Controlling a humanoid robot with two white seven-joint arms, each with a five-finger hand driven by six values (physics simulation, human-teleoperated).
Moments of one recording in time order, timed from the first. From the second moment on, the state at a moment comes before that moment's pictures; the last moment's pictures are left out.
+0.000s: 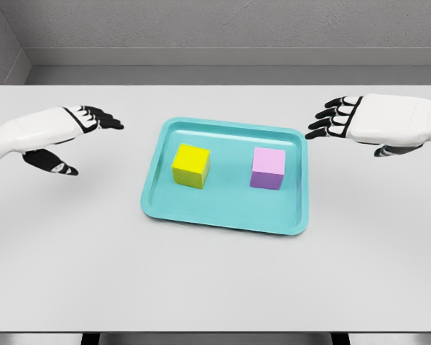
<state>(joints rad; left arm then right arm) -0.54 0.96 -0.56 -1.50 -0.14 -0.61 -0.43 -0.72 -1.07 0.60 -1.75 0.30 -0.61 0.61</state>
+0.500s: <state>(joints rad) -0.63 0.91 -0.64 -1.47 -0.15 -0.61 -0.60 -0.73 -1.10 0.66 -1.73 0.29 -0.61 0.61</state>
